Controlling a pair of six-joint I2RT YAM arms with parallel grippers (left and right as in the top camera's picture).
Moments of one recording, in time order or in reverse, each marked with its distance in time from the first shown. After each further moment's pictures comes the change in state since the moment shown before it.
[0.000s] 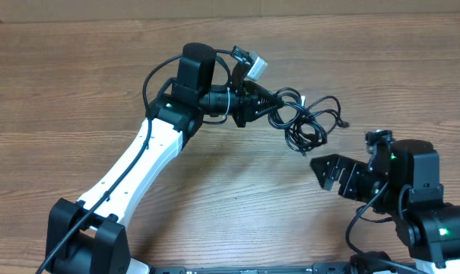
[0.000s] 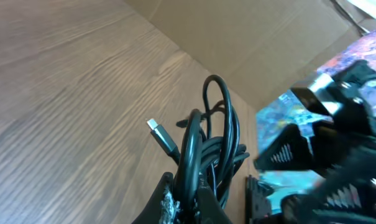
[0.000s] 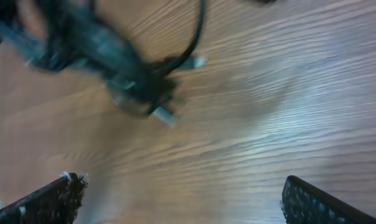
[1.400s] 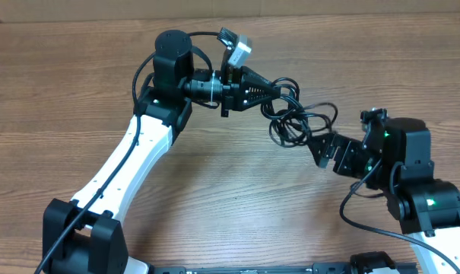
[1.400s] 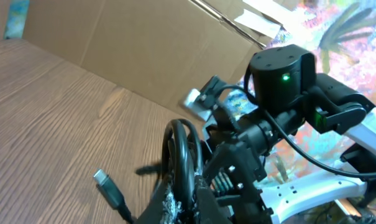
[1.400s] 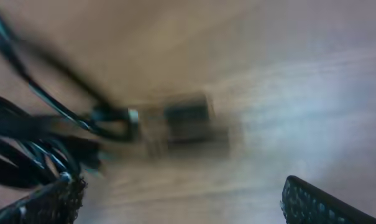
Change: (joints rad) left arm 0.073 0.000 0.000 0.394 0.332 -0.231; right arm -0.005 0.127 0.000 0.211 -0.025 -0.045
